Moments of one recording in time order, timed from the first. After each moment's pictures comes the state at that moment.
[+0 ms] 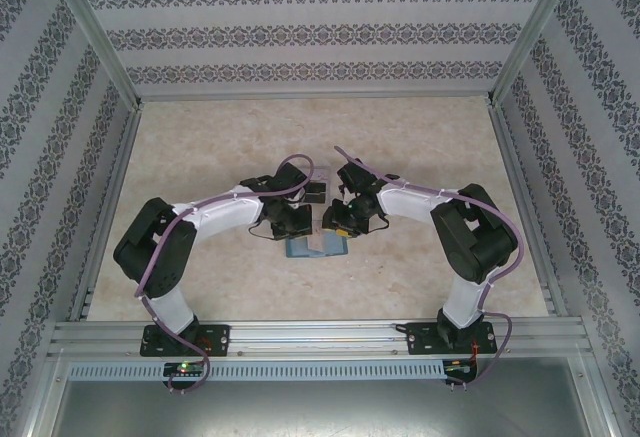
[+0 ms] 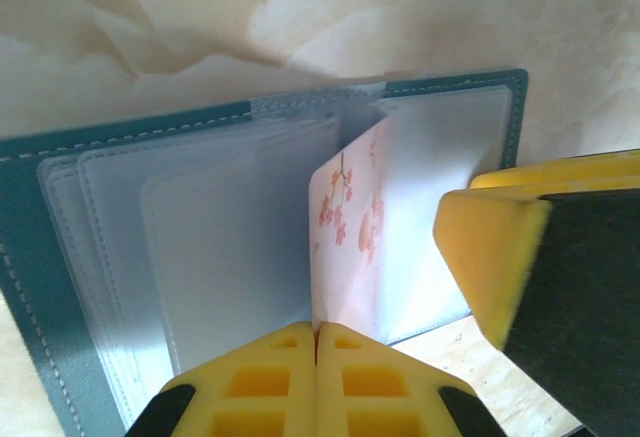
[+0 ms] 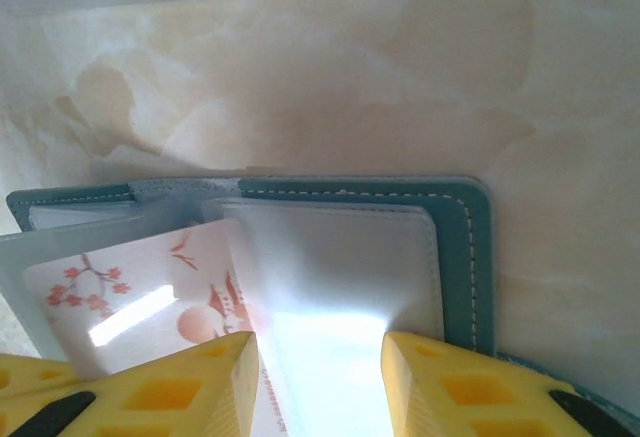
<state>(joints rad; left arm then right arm) -0.63 1.73 1.09 -0.57 0.30 -0.80 0.57 1.80 1.04 -0.48 -0.41 0.78</state>
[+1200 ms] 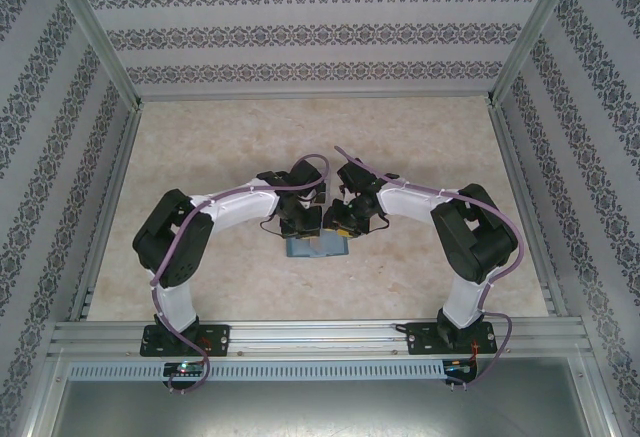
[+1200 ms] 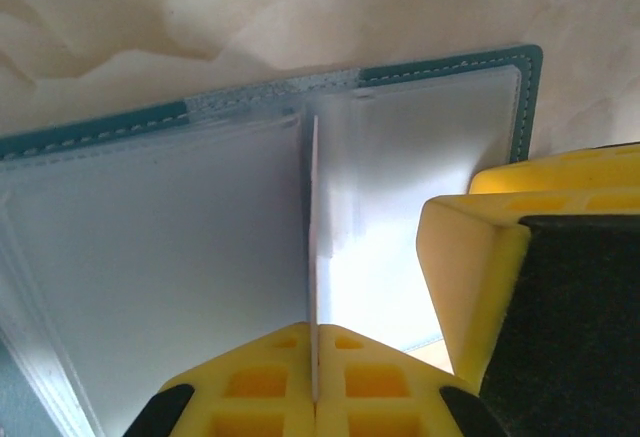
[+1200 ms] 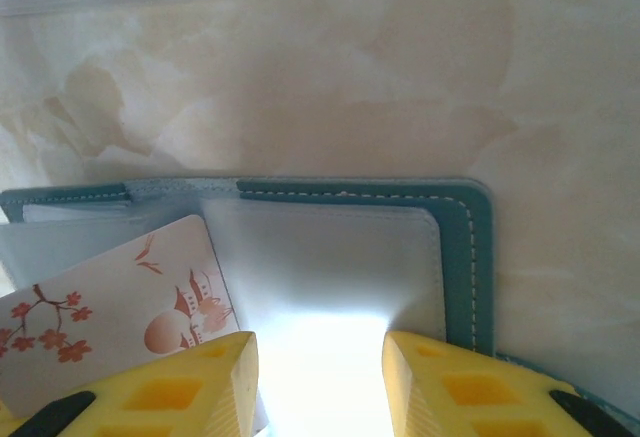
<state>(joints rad) -0.68 1.84 1.22 -0.68 0.29 -0.76 0.57 1.80 1.05 -0.50 -0.40 0.78</state>
